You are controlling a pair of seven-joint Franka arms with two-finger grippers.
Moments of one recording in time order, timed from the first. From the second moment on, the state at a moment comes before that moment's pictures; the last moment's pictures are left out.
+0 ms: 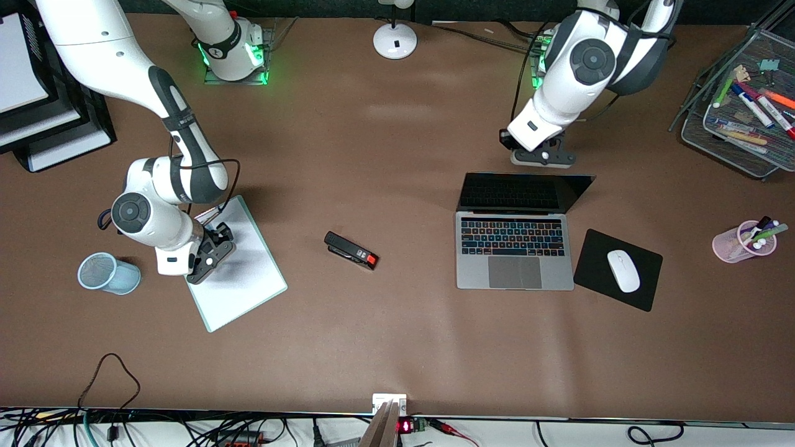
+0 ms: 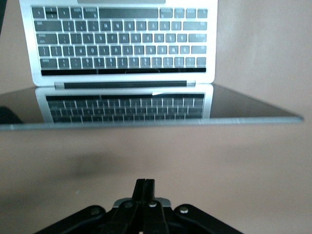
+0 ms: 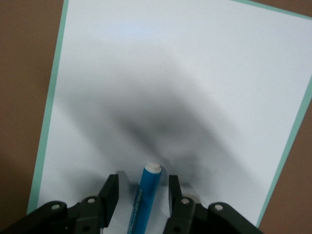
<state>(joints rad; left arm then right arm) 0.00 -0.08 -0.47 -2.34 -0.19 2.21 -0.35 0.09 0.58 0.01 -1.87 -0.01 2.42 -0.70</state>
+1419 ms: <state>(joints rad) 0.07 0.10 -0.47 -2.21 0.07 2.44 -0.34 0.08 0.62 0.01 -1.82 -0.01 2.42 -0.70</state>
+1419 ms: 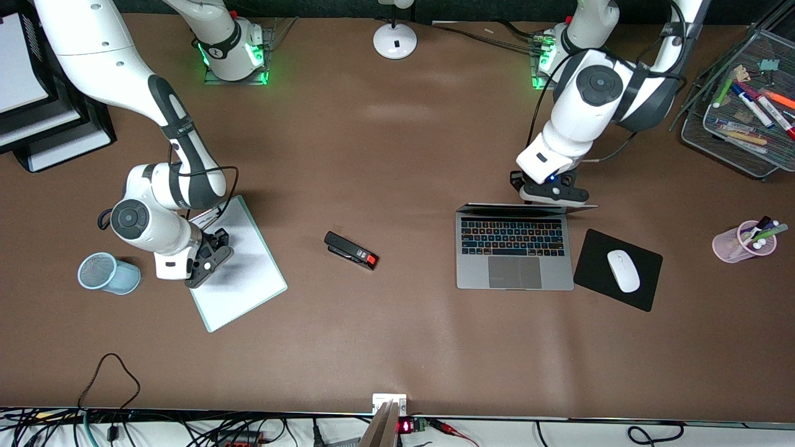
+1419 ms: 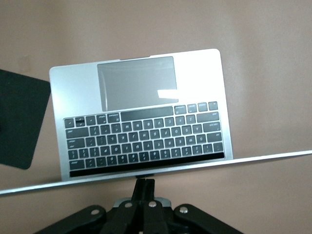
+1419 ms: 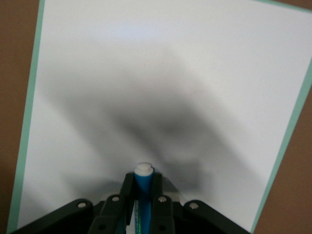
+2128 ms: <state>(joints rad) 0.08 0.28 -0.42 -2.14 0.16 2.59 -0.34 0.07 0.55 0.01 -1.51 0.03 2.08 -0.77</state>
